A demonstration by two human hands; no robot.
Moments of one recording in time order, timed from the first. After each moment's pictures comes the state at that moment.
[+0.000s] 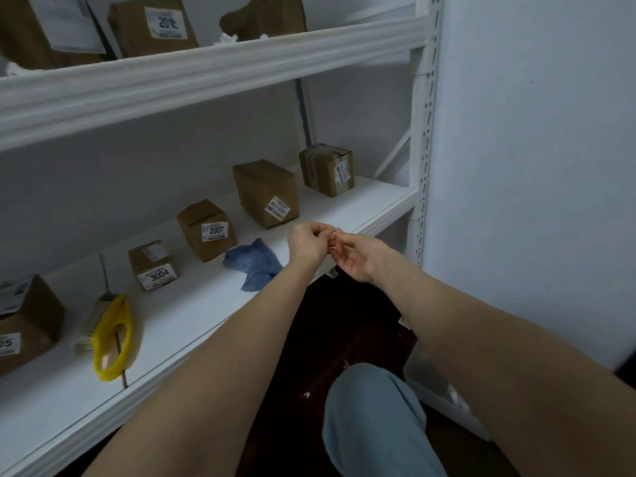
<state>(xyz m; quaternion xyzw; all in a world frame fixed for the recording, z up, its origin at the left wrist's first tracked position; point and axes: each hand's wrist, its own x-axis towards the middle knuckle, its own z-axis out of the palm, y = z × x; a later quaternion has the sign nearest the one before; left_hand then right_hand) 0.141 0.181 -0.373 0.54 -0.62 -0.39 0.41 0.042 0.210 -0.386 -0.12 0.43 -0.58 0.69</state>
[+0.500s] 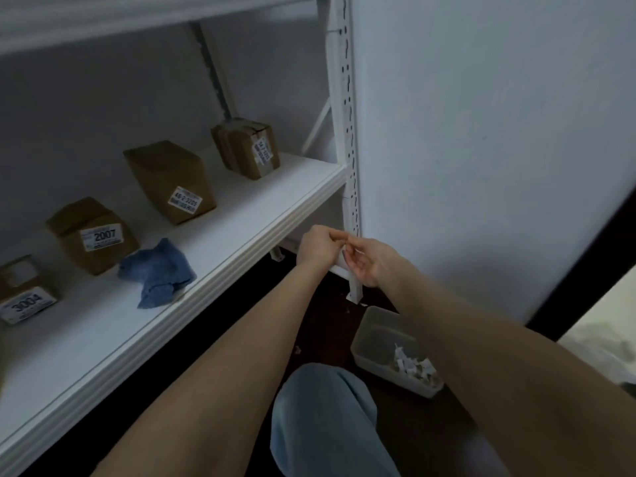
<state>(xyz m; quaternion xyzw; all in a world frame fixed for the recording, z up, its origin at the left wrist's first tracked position) 0.007 0.192 -0.436 0.50 -0.75 -0.37 0.21 -0.084 0.244 -0.452 0.03 0.47 -0.66 0.59</state>
